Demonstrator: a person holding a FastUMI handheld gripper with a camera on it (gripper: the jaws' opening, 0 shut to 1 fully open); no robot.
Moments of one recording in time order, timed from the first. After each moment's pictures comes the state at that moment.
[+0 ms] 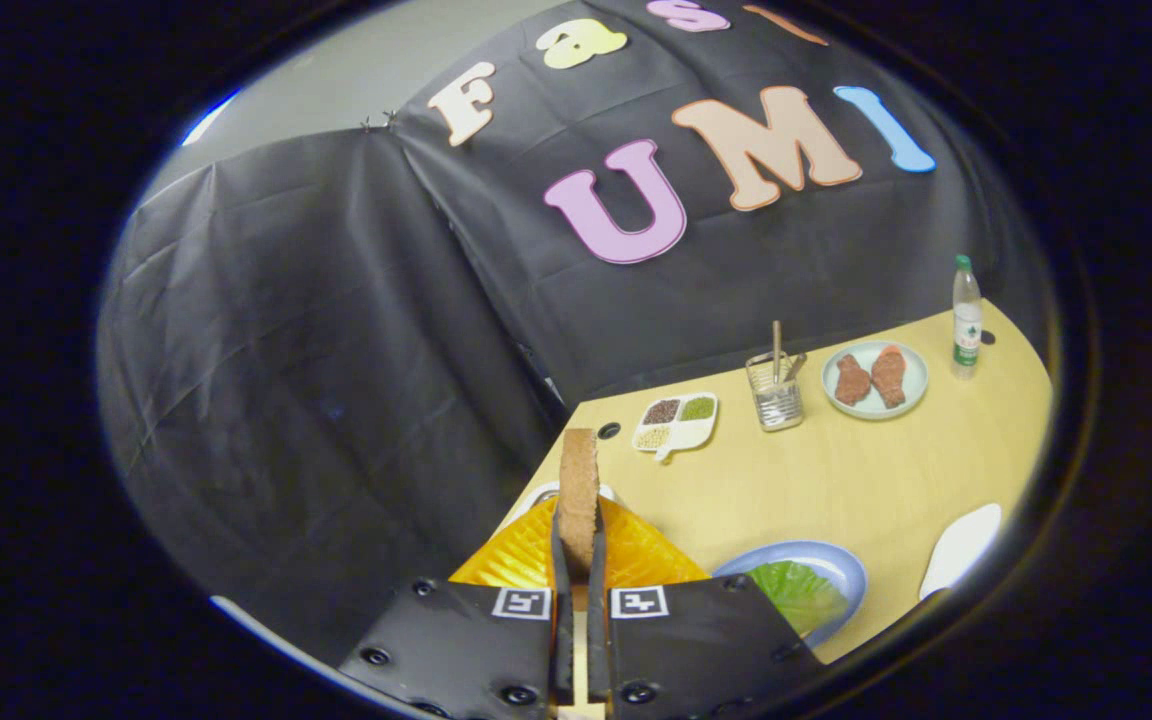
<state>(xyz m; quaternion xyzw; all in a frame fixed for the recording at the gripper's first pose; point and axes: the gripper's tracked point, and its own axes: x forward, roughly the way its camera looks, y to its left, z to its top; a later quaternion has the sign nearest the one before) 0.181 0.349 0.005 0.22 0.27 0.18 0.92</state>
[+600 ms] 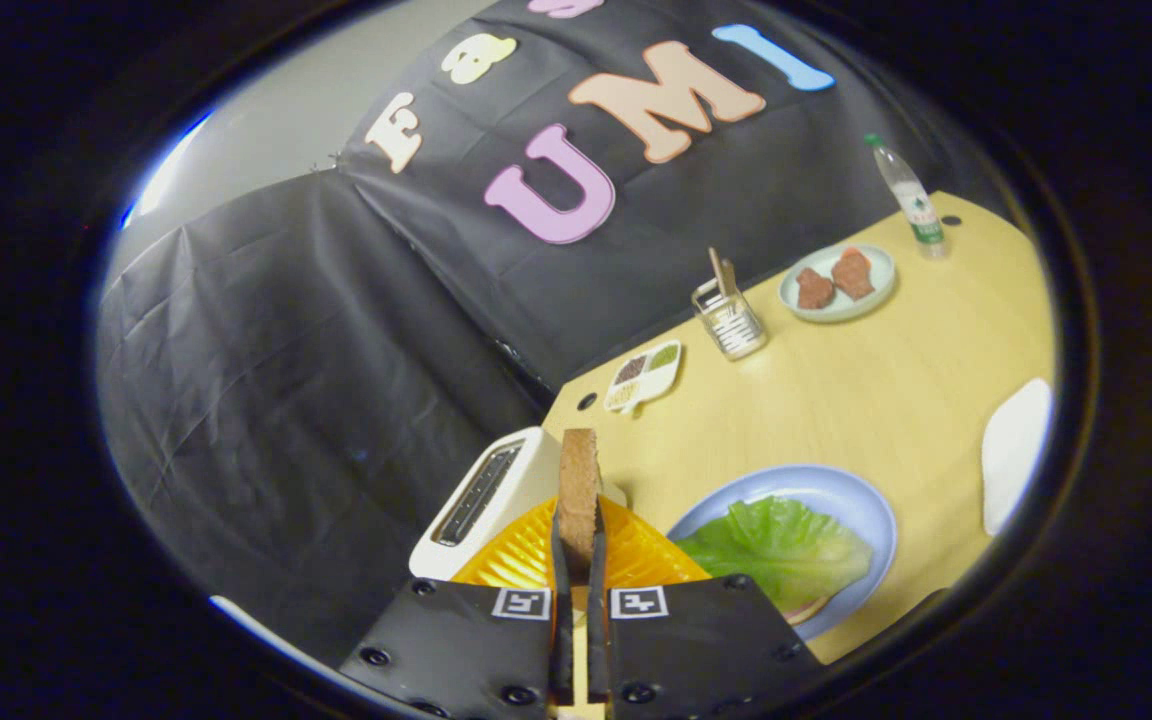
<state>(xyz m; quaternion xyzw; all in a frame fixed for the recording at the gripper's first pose) 0.150 0.317 -0.111 0.33 0.29 0.17 0.88</state>
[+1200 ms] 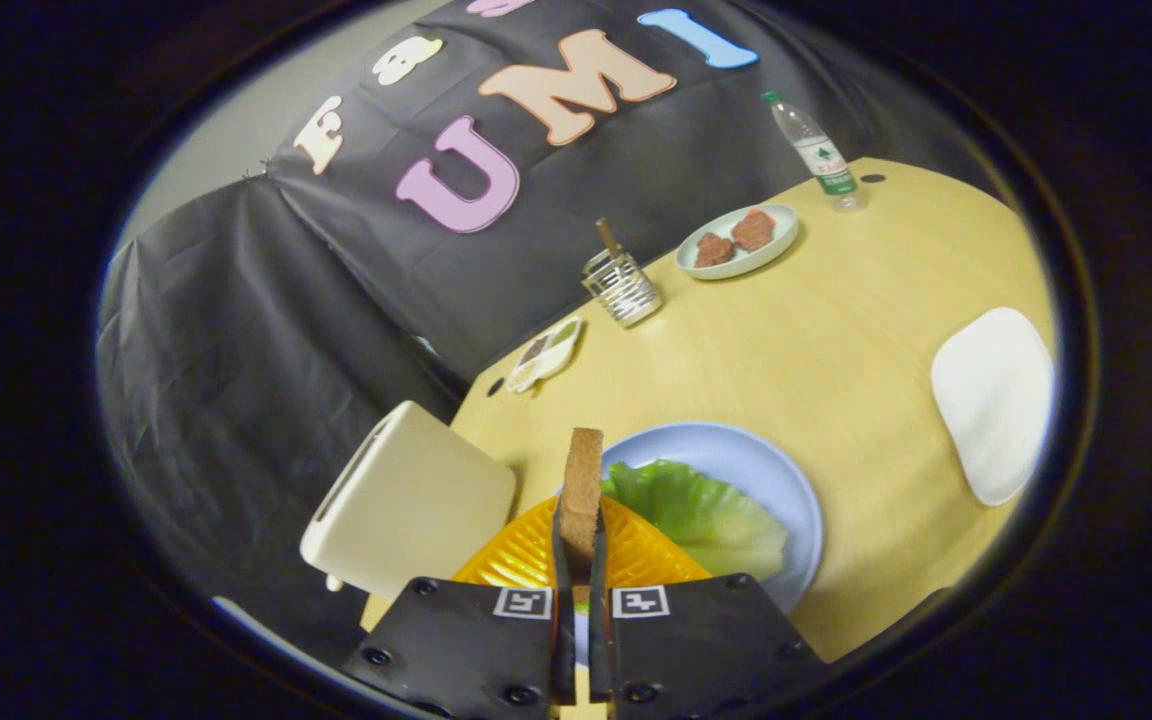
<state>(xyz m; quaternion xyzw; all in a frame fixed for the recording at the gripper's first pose) 0.146 0.254 -0.194 0.29 0.32 0.06 0.90</state>
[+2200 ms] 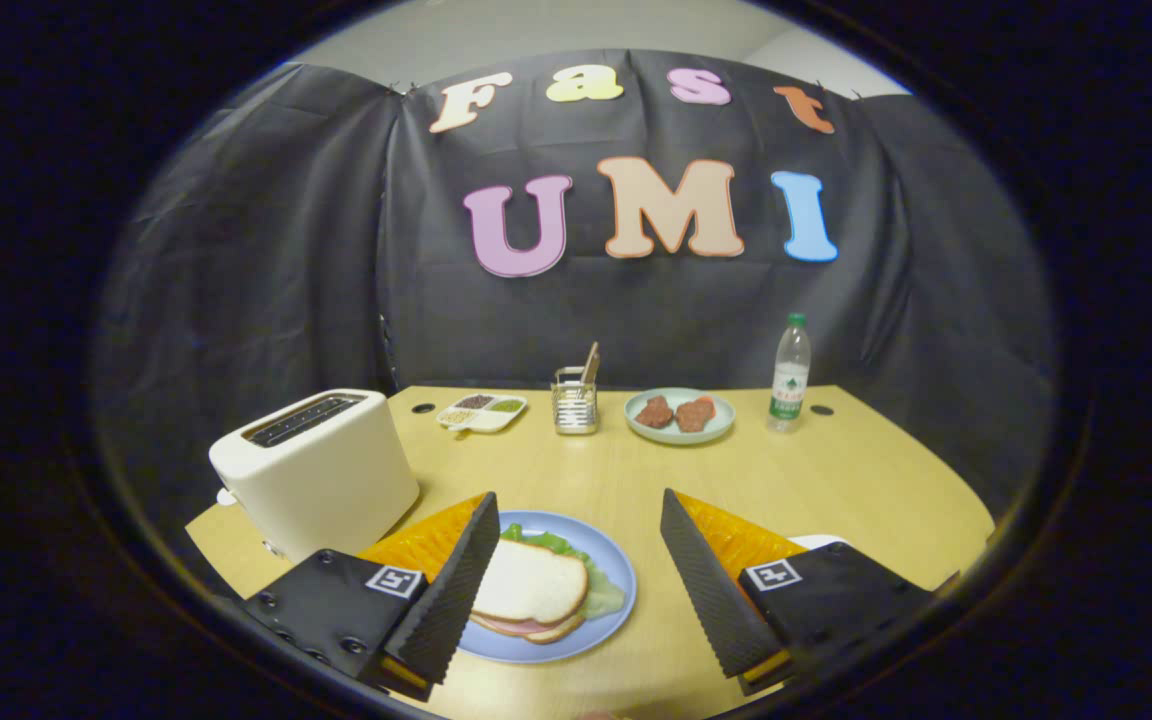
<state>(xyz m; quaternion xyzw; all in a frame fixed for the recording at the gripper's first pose) 0.122 0.199 -0.089 0.00 0.16 0.00 0.99</state>
